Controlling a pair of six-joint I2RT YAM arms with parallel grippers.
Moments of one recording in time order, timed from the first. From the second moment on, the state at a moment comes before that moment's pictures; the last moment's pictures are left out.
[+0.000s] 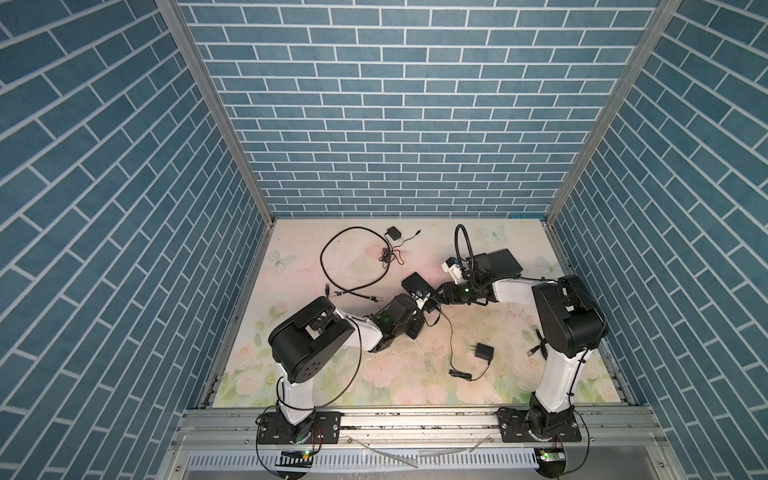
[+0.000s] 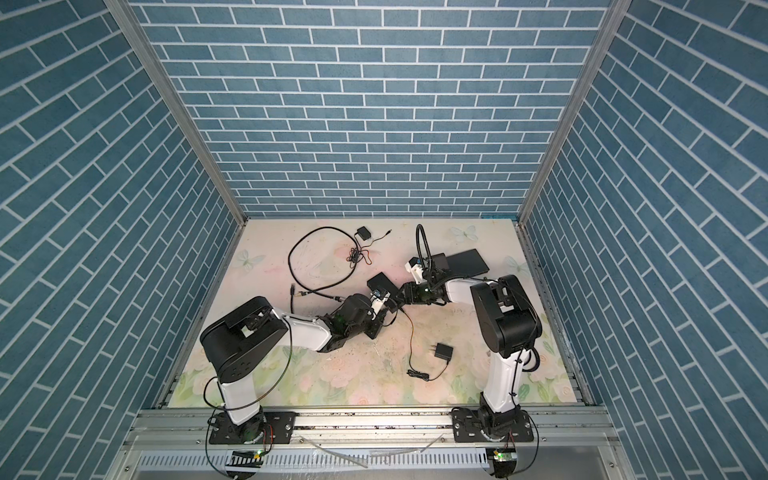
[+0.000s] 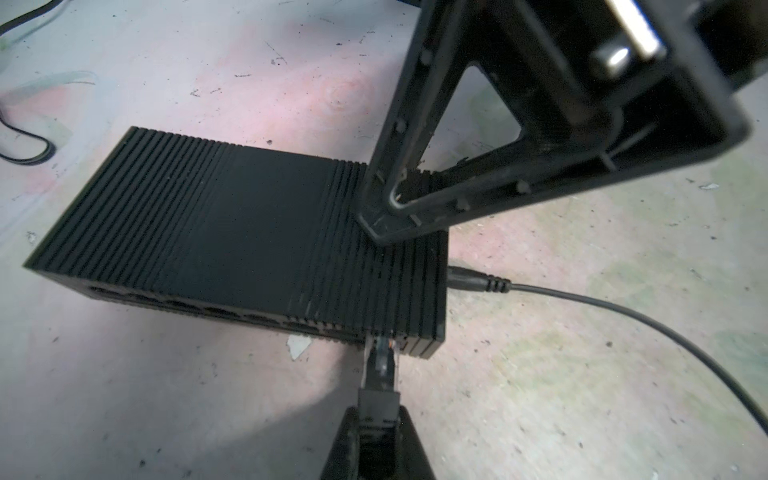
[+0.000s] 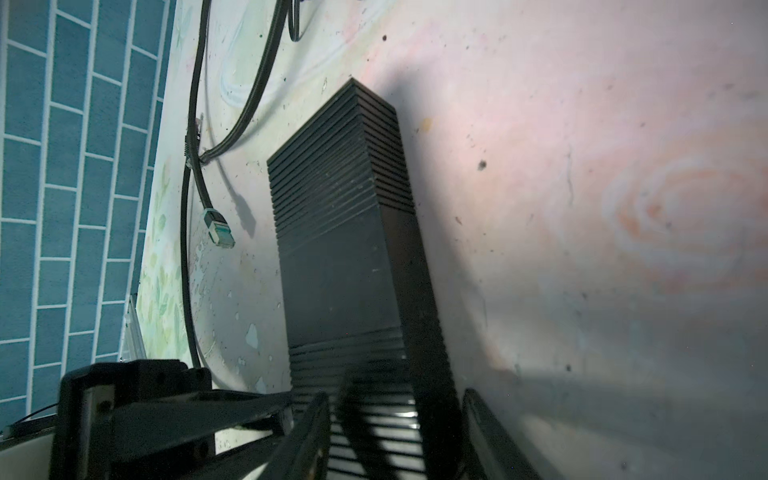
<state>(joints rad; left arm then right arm) -0.84 1.86 0.75 0.45 -0.04 -0.10 0.40 1.89 1.00 -0.08 -0.68 0.27</state>
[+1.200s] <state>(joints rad) -0.81 1.85 0.71 0.49 0.13 0.00 0.49 1.74 0.81 0.06 -0.50 0.32</state>
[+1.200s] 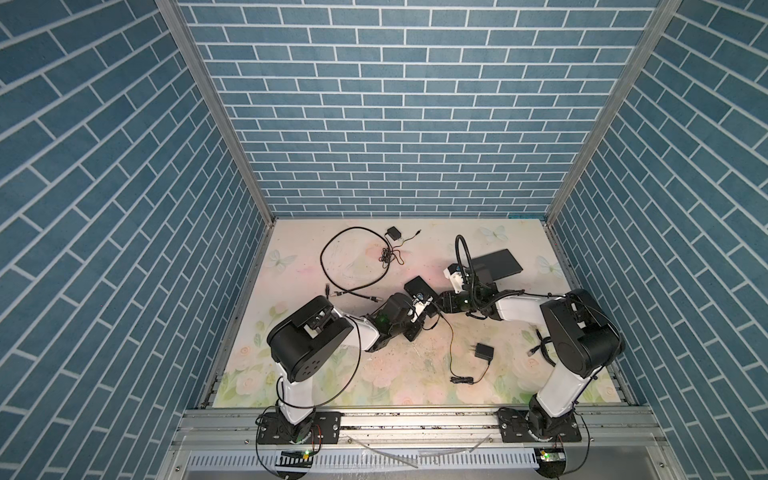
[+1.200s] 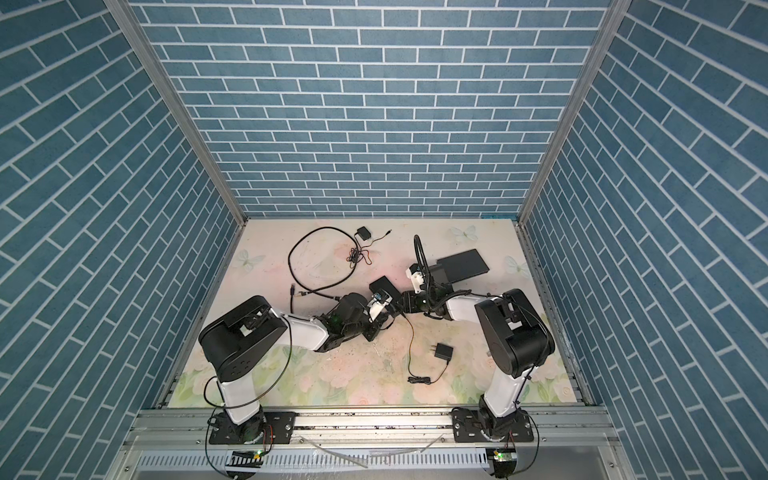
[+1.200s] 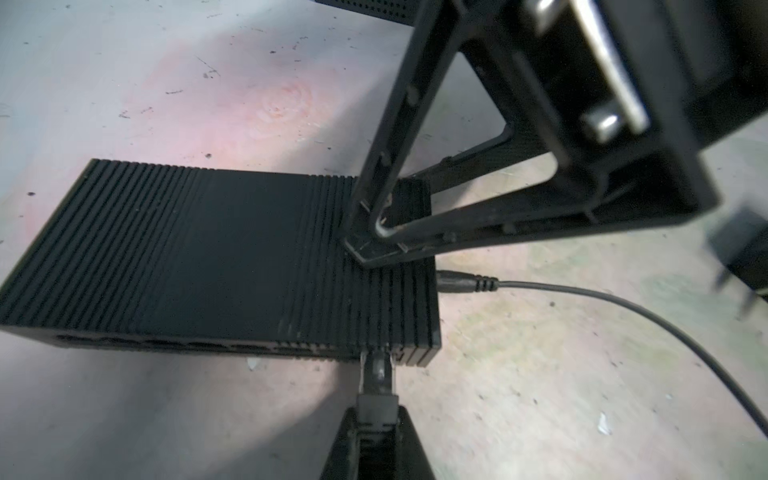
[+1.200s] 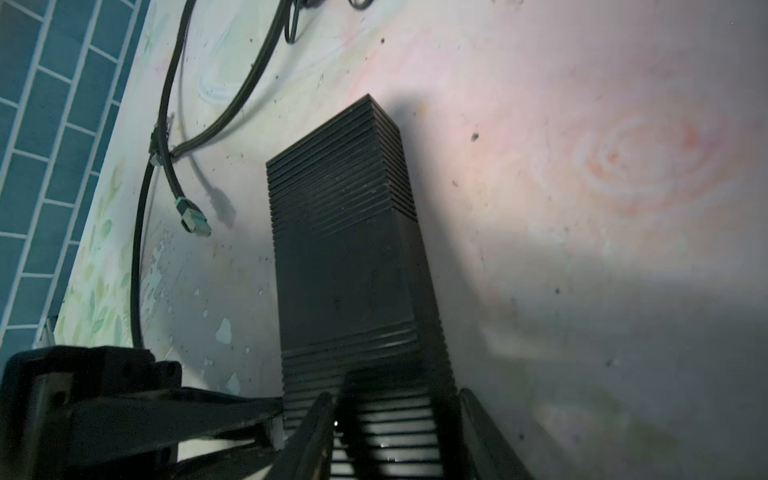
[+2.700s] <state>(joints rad) -0.84 1.86 0.72 0.49 0.24 0.01 0.46 1.61 0.58 0.24 -0.49 0.47</state>
